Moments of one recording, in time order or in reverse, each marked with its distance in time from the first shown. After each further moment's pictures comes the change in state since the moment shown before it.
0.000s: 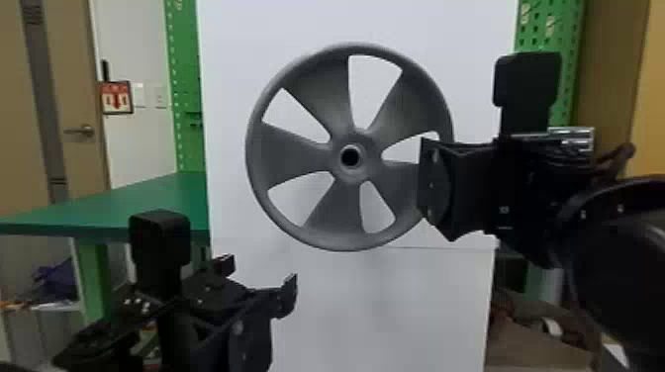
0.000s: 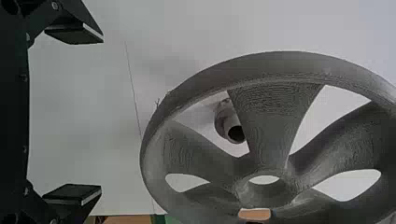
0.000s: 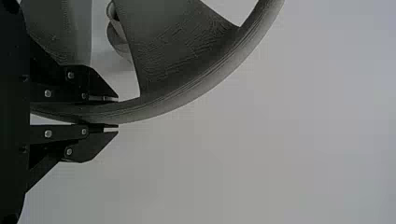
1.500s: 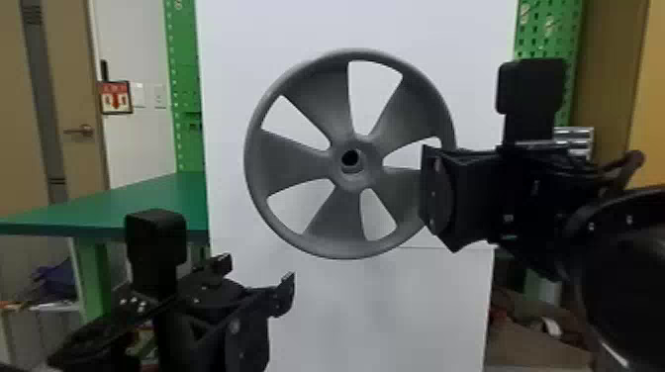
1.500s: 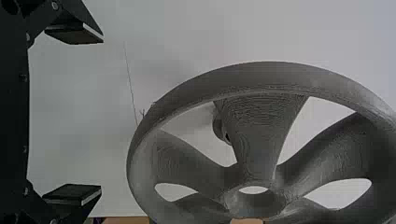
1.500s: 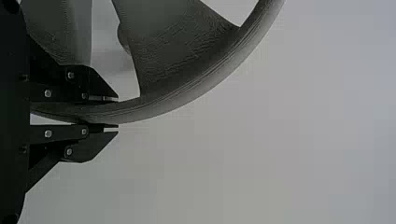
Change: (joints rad) left arm 0.002 -0.002 0.008 -0.003 0.003 0.000 0.000; right arm 0.031 0.000 0.005 -0.049 0.008 0.026 0.000
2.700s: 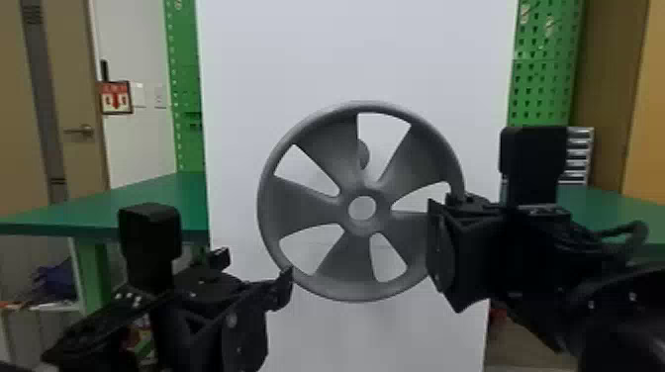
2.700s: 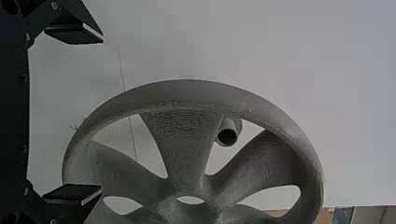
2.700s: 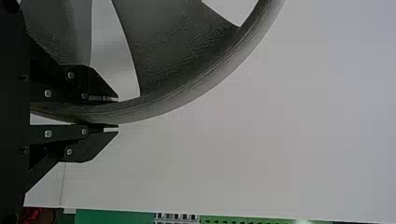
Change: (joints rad) left arm -0.006 -0.004 0.009 -0.010 0.006 0.000 0.000; right arm 0.175 0.000 0.011 -0.058 0.085 -0.071 0.001
